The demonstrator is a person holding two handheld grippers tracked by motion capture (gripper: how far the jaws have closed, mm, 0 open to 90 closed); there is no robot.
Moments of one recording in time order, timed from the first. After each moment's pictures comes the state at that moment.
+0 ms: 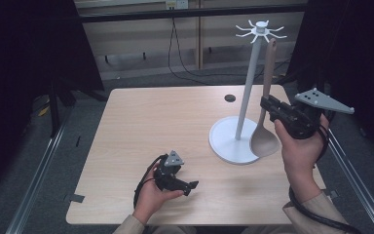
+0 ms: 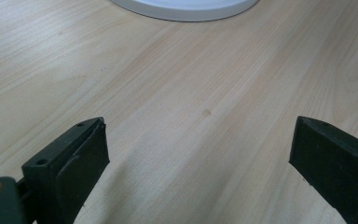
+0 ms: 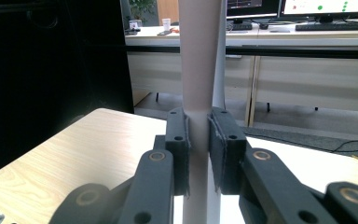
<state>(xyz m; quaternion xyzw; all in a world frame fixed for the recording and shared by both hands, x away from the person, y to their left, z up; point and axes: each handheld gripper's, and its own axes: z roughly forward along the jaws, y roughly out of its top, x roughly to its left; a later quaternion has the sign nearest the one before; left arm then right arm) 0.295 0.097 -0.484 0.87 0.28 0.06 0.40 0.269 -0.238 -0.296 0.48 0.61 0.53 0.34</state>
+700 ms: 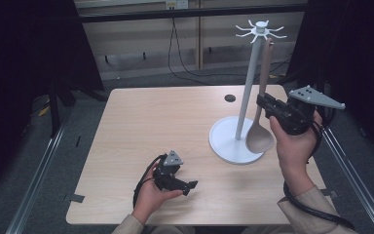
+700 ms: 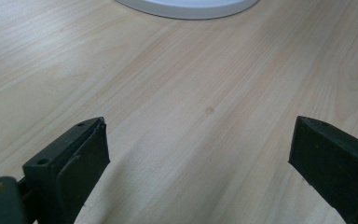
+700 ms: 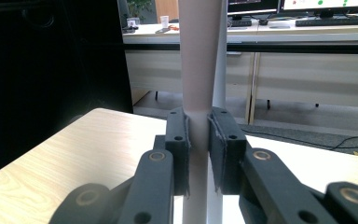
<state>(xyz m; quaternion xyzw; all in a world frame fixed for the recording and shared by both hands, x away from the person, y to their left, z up) 0.297 0.100 -0.487 0.87 0.28 0.05 0.40 0.283 -0.233 -0.301 0.48 0.61 0.53 0.33</state>
